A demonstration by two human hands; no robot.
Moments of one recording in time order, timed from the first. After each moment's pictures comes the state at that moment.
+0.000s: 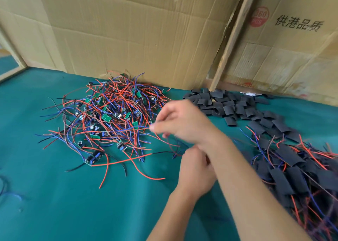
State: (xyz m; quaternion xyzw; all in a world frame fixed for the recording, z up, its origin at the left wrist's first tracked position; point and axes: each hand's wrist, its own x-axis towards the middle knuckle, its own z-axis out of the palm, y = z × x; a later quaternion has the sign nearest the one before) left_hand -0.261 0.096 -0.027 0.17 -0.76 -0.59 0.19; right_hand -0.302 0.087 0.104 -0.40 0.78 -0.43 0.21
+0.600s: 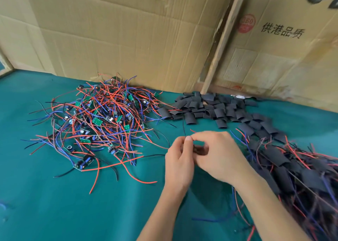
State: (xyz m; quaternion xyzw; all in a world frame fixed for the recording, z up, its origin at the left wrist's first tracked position) left_hand -0.261 0.091 -0.002 0.21 -0.61 -0.71 0.29; right_hand -0.317 0.179 0.070 -0.42 0.87 -0.24 0.00
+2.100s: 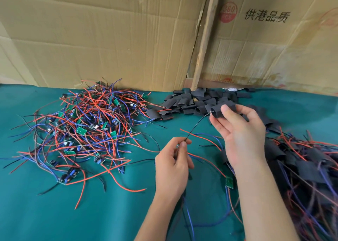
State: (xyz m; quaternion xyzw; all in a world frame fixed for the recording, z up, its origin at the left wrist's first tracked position) left_hand -0.262 0.095 -0.009 0.18 -0.70 -0.61 0.31; right_hand -0.367 0.193 0.062 -0.05 0.46 -0.88 0.03
